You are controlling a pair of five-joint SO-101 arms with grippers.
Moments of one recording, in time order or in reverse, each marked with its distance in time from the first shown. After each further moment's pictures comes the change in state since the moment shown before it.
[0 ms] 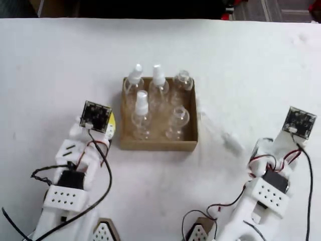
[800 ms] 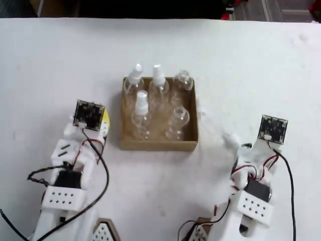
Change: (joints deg) left arm -3.1 0.0 0.1 -2.5 0.0; right arm -9.6 -13.8 11.2 2.3 0.4
